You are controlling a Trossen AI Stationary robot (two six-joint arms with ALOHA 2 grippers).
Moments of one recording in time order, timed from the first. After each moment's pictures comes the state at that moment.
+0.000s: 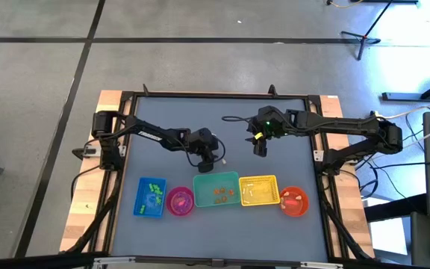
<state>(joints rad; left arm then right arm) 0.16 1.85 0.92 0.11 -0.03 0.01 -0.24 1.31 0.97 -0.50 -0.02 -0.14</state>
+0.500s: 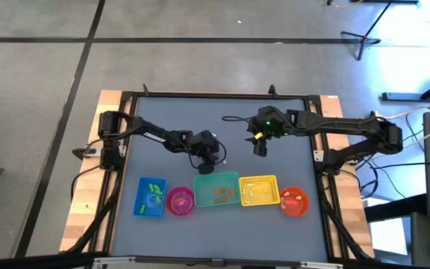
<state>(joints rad) 0.15 1.93 0.92 0.14 -0.03 0.03 -0.24 1.31 0.97 -0.50 -0.02 -0.14</state>
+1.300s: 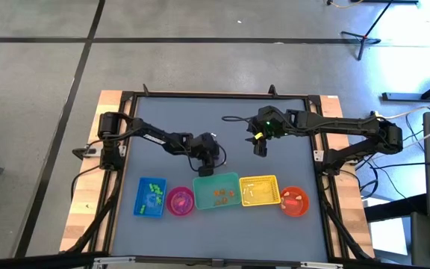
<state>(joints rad) 0.13 1.94 0.92 0.13 -0.04 0.04 -0.24 1.31 0.97 -0.50 -0.02 -0.14</state>
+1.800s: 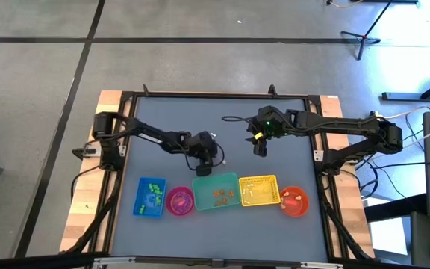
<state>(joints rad) 0.12 1.86 0.91 0.09 -0.05 0.04 -0.24 1.31 0.97 -0.50 -0.02 -0.14</state>
